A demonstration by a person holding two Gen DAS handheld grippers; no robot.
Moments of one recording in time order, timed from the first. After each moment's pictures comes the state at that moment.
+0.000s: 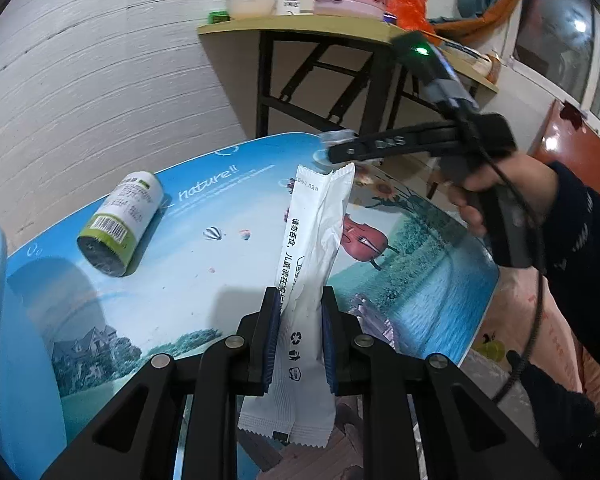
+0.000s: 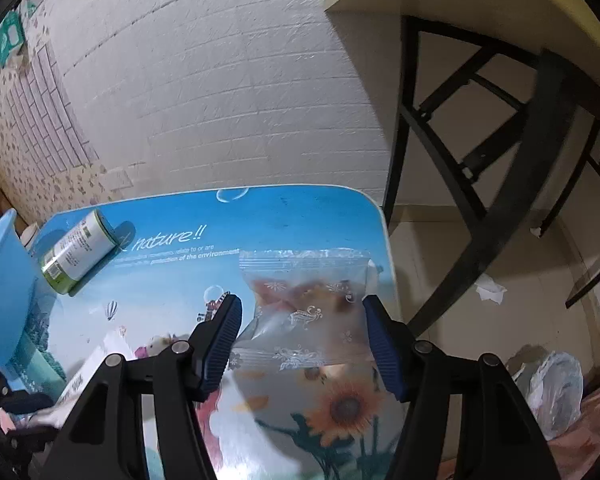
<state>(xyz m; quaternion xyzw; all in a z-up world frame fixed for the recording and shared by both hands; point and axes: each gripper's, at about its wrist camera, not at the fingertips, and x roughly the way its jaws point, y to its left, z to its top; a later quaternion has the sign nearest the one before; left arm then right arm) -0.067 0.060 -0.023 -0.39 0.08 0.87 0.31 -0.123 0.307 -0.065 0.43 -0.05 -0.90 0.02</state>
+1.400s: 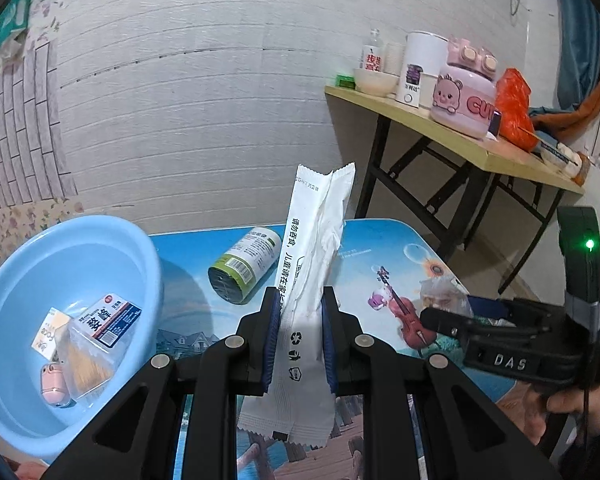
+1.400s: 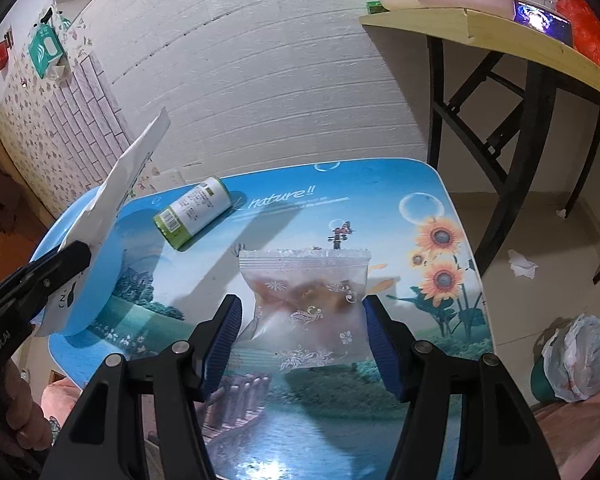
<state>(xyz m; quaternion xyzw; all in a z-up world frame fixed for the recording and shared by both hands) -0.053 0.027 0.045 -0.32 -0.02 0.94 0.11 -0.028 0.240 -0.034 0.42 -0.09 -0.90 0.08</state>
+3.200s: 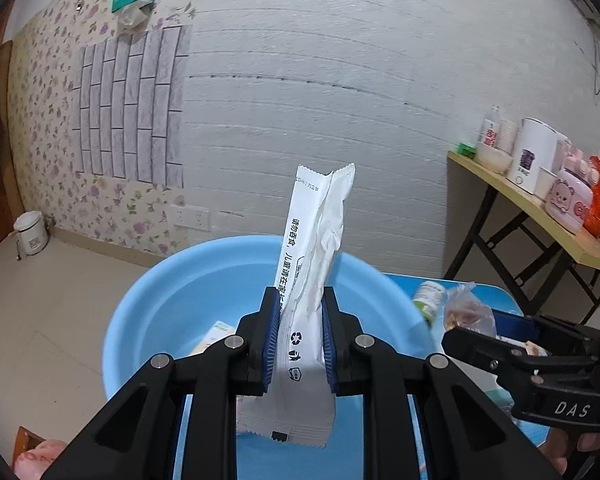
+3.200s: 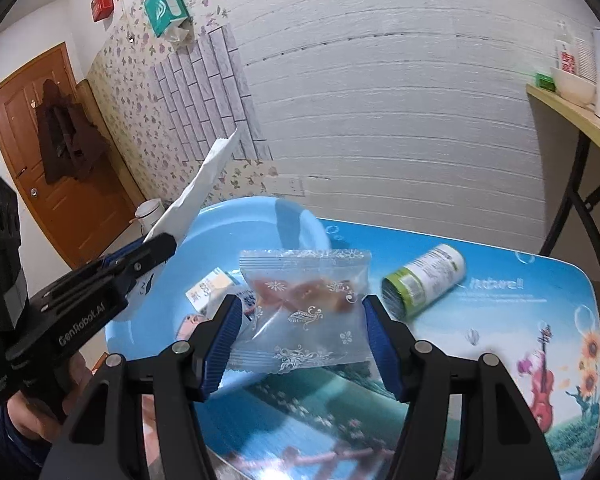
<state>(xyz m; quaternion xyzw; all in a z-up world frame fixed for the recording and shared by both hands) -0.038 -0.168 0.060 -0.27 -0.09 0.96 -0.04 -0.055 0.029 0.019 0.36 -0.03 -0.90 0.25</state>
